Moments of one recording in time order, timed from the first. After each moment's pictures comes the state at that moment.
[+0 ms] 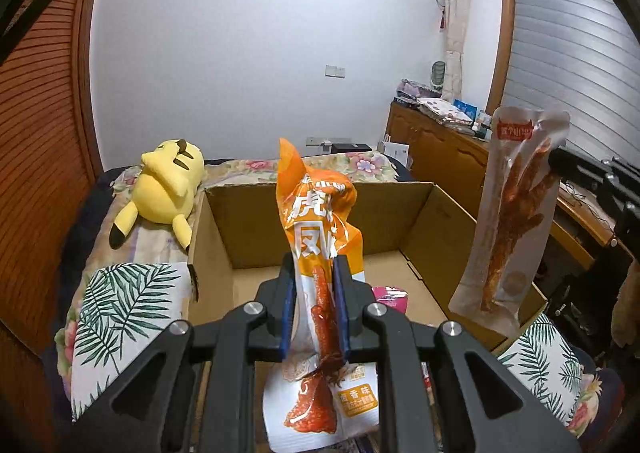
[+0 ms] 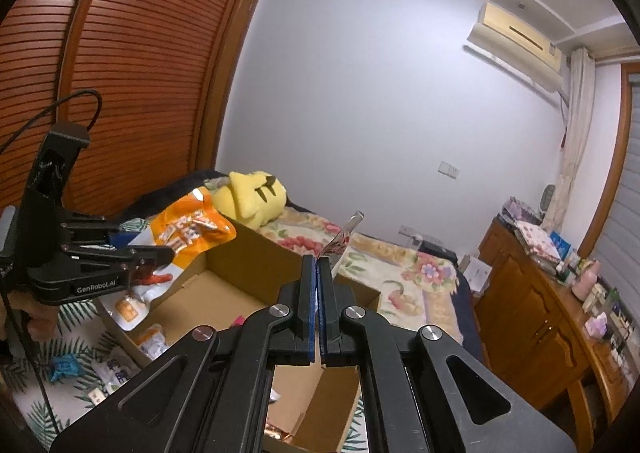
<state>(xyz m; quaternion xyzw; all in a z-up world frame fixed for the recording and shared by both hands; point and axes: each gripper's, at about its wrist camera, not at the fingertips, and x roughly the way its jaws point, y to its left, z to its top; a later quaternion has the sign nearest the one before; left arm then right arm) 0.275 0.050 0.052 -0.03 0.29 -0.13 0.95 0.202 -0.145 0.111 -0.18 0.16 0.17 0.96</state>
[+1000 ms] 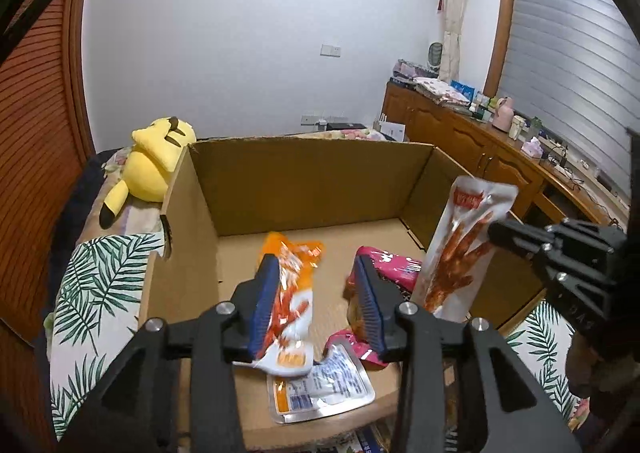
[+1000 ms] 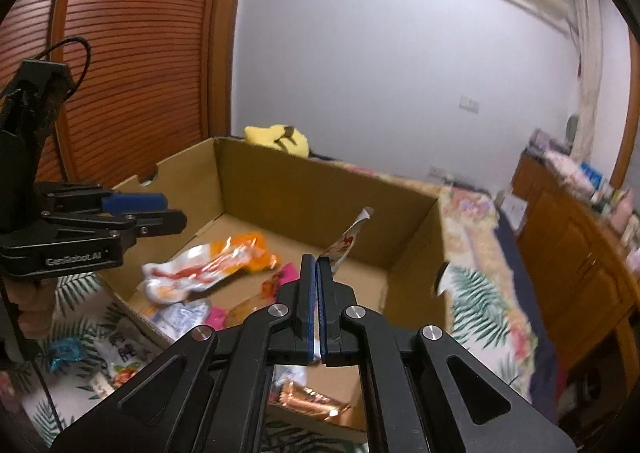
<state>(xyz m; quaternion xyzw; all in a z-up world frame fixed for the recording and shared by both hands) 0.273 0.043 0.021 -0.03 0.32 -0.14 0.94 0.229 -0.148 0.032 -0.11 0.25 0.19 0.94</state>
